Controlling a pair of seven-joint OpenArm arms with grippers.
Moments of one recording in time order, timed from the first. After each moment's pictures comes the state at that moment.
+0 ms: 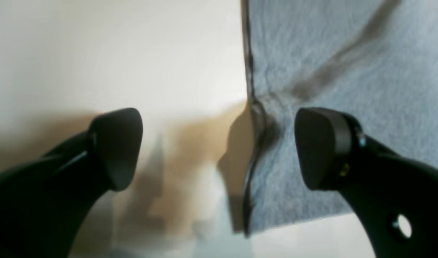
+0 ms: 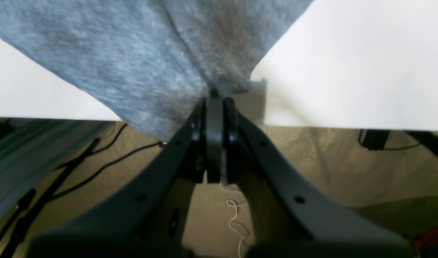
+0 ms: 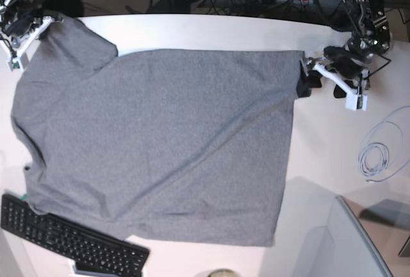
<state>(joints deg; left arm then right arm) 16.0 -14.2 -25.3 80.6 -22.2 -32.6 30.5 -19.3 2.2 41.5 93.4 9.1 40.3 -64.8</state>
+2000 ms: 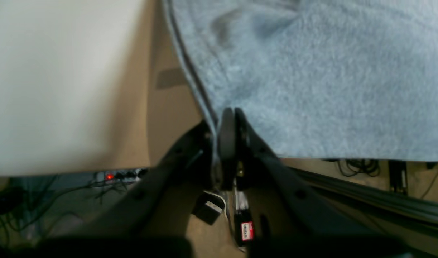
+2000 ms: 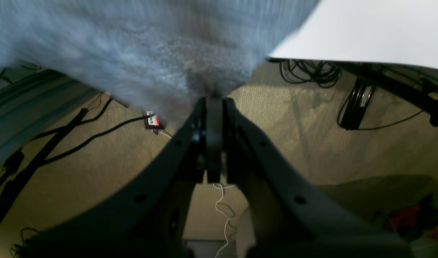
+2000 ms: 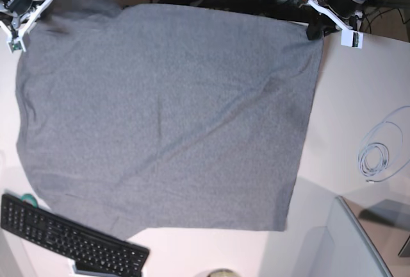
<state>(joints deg) 34.1 -8.9 -30.8 86.3 -21.1 -40.8 22.8 -28.7 -2.3 41.5 108.1 9.3 40.3 -68.9</state>
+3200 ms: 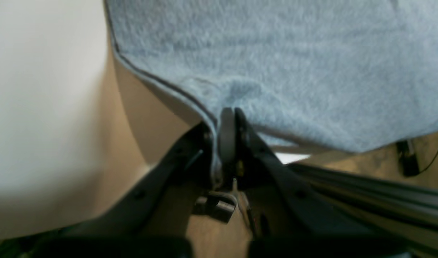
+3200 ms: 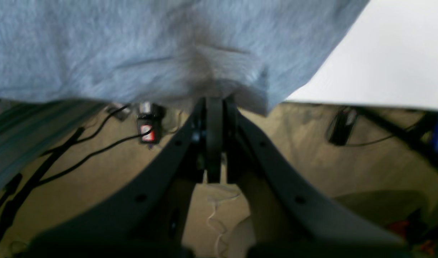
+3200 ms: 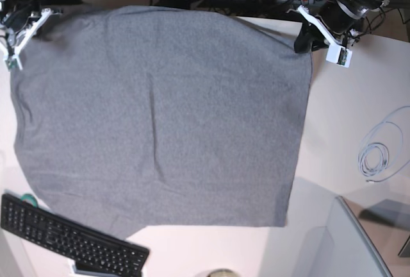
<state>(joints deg) 33.7 -8.5 -26.2 100.9 -21.9 -40.8 34.7 -23.5 -0.1 40.6 108.3 8.8 40.3 -69.6</state>
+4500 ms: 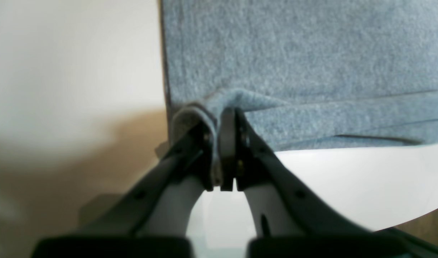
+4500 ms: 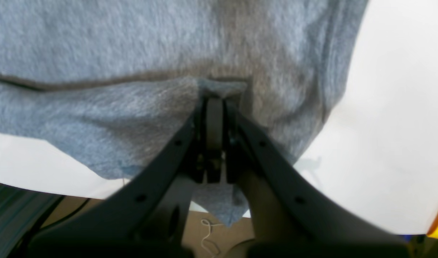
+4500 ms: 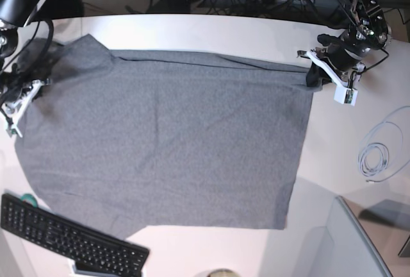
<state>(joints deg) 15.8 -7.0 -31.4 88.8 -14.4 -41.0 39.9 1.8 11.0 33.5 80.8 8.6 40.3 -71.7</state>
